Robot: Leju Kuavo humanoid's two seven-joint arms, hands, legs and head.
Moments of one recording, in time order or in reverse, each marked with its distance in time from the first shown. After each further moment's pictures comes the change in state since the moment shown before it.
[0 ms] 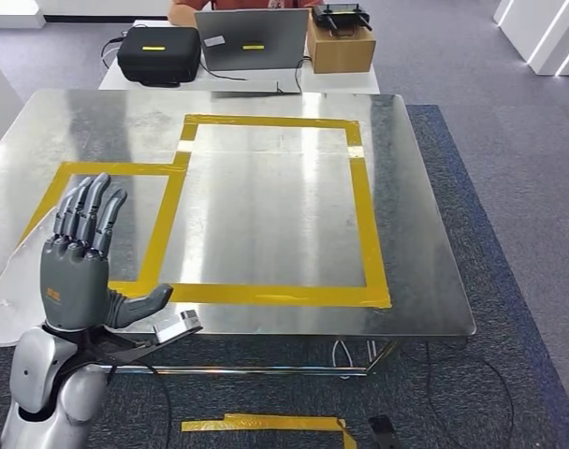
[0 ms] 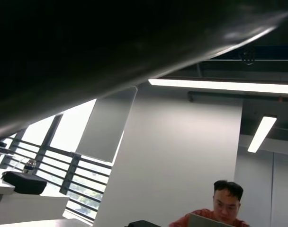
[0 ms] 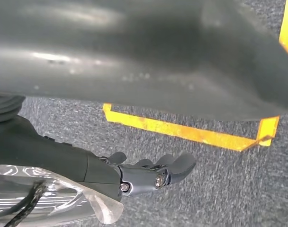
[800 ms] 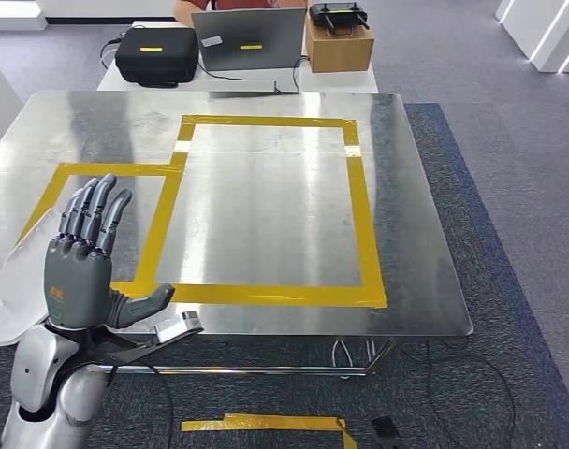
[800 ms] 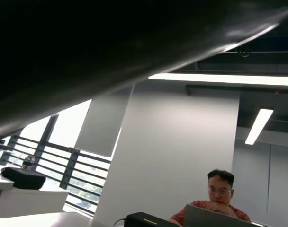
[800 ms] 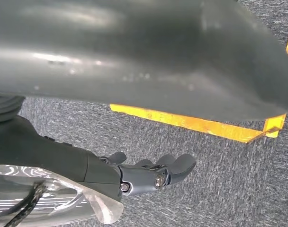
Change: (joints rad) left arm 0.000 0.000 0.000 0.000 0.011 -0.036 0.009; right arm 0.000 0.000 0.043 0.001 -0.004 -0.005 0.012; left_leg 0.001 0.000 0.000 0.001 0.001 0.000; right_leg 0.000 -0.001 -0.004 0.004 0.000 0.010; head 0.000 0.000
